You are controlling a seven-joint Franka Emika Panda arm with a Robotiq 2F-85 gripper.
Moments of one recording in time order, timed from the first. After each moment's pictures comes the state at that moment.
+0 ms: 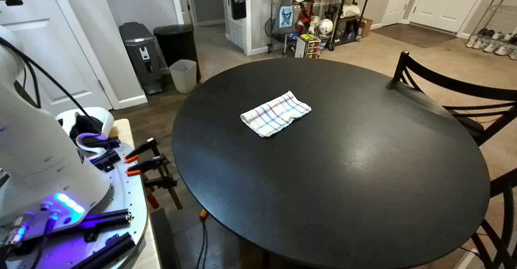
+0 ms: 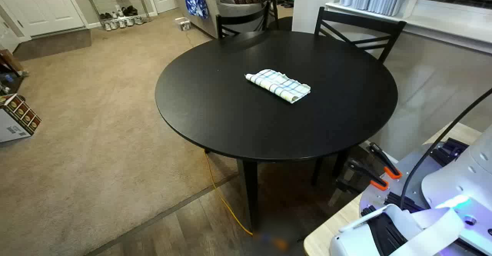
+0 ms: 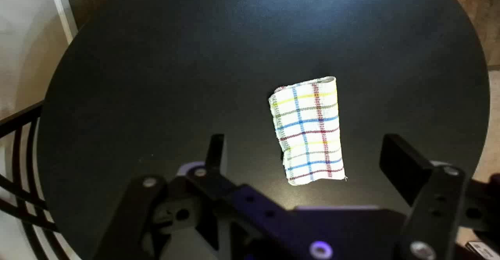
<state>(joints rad) -0.06 -0.53 -0.28 -2.26 0.01 1.80 -0.23</state>
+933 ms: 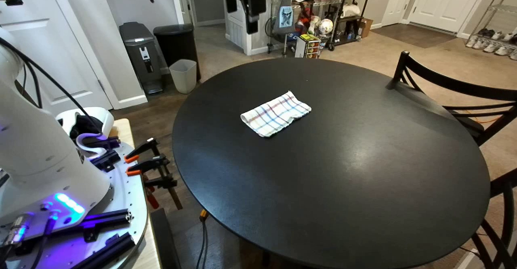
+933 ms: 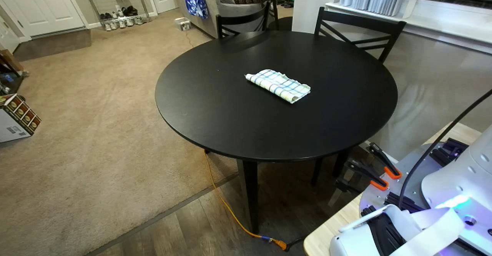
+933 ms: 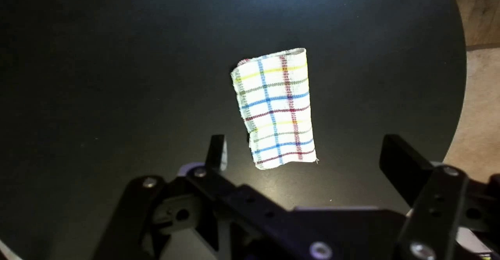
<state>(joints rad) -0.01 -0.45 -0.25 -2.32 0.13 1.98 -0.23</state>
